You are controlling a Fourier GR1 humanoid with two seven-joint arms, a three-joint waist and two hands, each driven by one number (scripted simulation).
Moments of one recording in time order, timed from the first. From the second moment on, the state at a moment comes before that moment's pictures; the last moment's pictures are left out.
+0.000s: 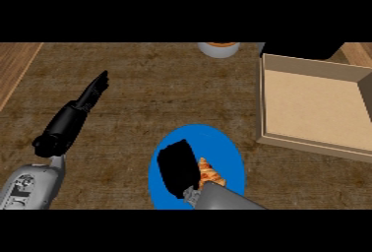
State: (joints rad) left arm -0.24 0.32 -0.07 -1.50 -0.06 -0.14 -0.08; right arm -0.60 0.00 0.98 -1.21 0.96 0.17 0.70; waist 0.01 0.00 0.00
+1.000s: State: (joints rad) left arm -0.18 0.33 -0.04 -1.56 -0.06 -0.14 -0.07; right arm -0.27 -0.85 0.87 -2.02 0.70 -0.18 -0.18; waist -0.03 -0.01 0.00
